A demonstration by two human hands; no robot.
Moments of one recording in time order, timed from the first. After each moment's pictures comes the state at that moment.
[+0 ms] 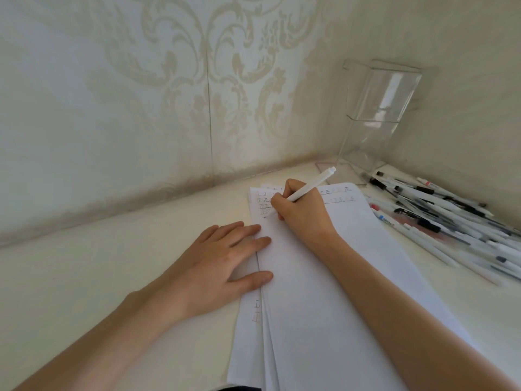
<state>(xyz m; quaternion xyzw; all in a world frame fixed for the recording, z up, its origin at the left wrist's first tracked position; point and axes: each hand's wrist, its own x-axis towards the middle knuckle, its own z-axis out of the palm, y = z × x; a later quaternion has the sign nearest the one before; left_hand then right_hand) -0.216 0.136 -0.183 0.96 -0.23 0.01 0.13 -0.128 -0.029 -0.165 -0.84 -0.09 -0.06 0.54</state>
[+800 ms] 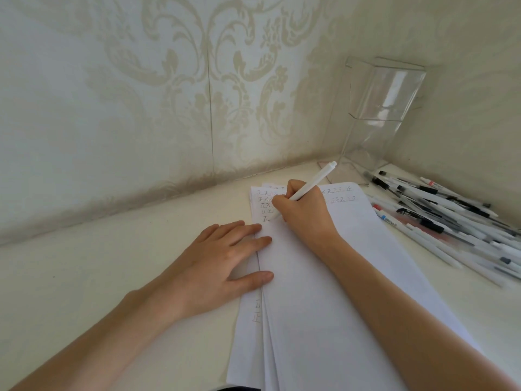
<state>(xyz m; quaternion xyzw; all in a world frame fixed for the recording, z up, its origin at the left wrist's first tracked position) -0.214 0.137 -0.186 0.96 -0.24 0.02 0.15 -0.127 -0.030 -0.166 -0.83 -0.08 -0.06 0.55</state>
